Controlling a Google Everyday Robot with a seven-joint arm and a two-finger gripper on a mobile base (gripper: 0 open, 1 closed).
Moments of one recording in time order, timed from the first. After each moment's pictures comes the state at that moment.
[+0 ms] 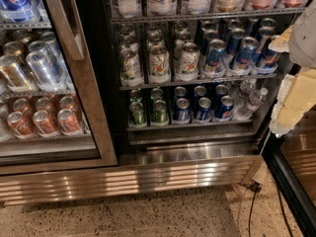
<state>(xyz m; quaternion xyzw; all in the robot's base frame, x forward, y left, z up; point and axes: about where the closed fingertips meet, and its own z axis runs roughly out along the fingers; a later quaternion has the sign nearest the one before) 0.438 -0.217 0.976 -0.60 0.78 -0.03 0.16</state>
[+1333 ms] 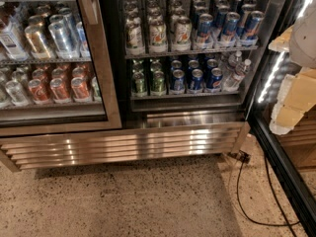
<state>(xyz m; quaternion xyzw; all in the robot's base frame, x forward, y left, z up) 0.438 -0.217 0.976 -0.60 0.78 -0.03 0.16</state>
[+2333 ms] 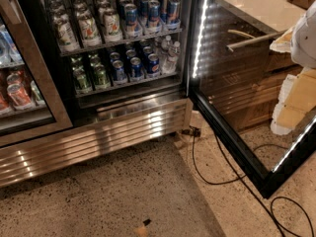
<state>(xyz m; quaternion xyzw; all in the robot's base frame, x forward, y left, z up) 0.438 -0.217 0.976 -0.60 0.78 -0.03 0.16</state>
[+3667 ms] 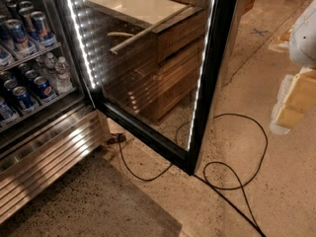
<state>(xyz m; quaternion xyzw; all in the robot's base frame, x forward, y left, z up) 0.438 -0.217 0.976 -0.60 0.78 -0.03 0.16</state>
